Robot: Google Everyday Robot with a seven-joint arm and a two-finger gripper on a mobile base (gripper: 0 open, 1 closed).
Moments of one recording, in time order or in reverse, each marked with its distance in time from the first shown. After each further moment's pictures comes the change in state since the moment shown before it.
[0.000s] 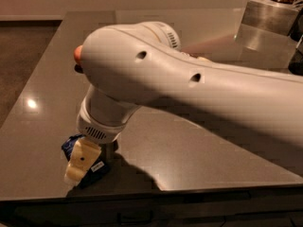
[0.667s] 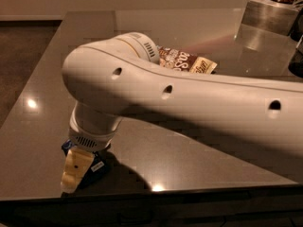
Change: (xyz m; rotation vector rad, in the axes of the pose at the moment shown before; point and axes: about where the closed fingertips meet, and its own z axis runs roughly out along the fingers) arm -0.003 0.008 0.027 -0.007 0.046 -0.033
